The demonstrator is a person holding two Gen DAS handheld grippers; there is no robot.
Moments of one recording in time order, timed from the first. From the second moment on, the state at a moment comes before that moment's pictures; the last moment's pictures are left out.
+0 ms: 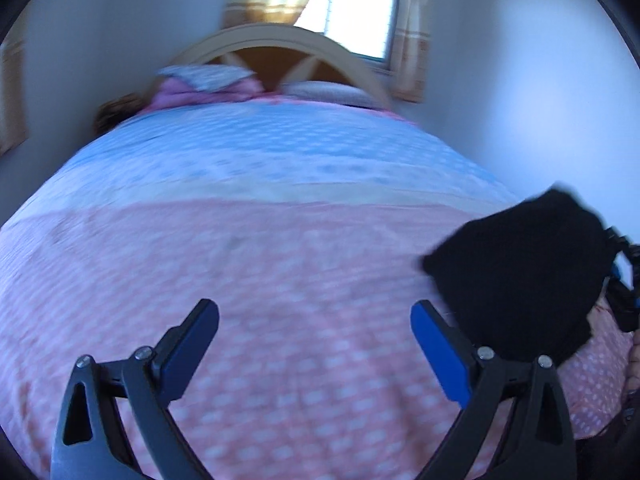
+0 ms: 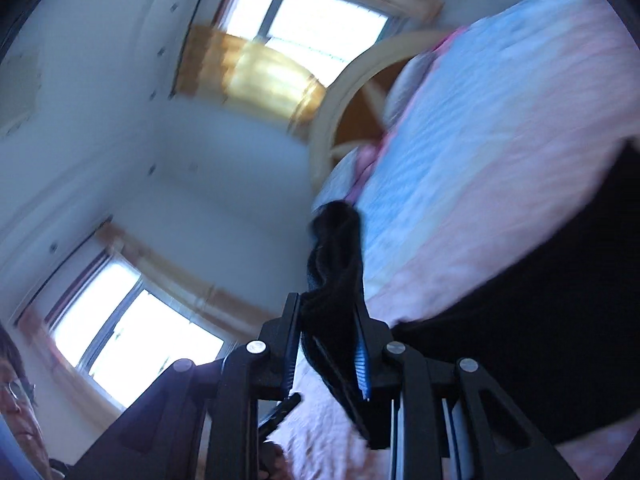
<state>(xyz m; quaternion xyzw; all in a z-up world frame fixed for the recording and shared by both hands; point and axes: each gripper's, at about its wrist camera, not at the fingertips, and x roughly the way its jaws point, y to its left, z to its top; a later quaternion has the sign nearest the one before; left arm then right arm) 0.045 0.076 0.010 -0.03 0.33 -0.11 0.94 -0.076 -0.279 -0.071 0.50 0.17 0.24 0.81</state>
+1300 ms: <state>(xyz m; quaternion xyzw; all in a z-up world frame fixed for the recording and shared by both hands) 0.040 -0.116 -0.061 0.07 0.38 -0.24 0.89 -0.012 -0.308 -0.111 0.26 0.35 0.10 0.89</state>
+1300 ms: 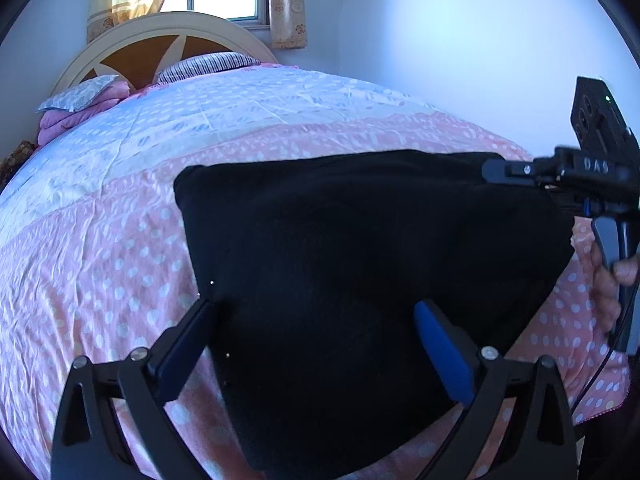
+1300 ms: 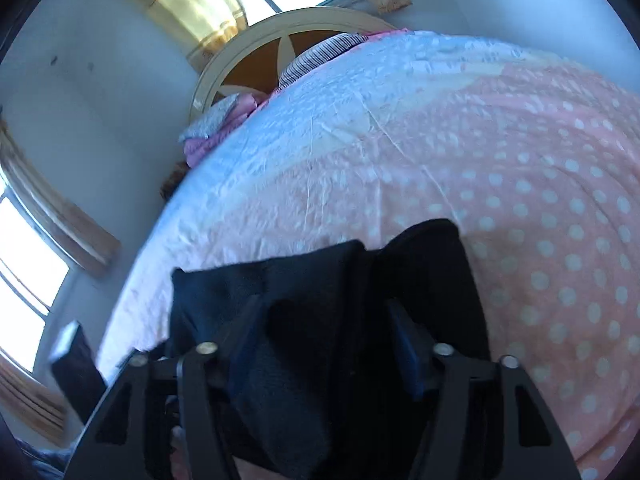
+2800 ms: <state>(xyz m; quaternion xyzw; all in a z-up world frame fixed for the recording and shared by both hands) 0.058 -0.091 -0.048 0.03 0.42 -0.16 0.89 -0.094 -0.301 -0.087 0.17 0.34 0.01 0.92</state>
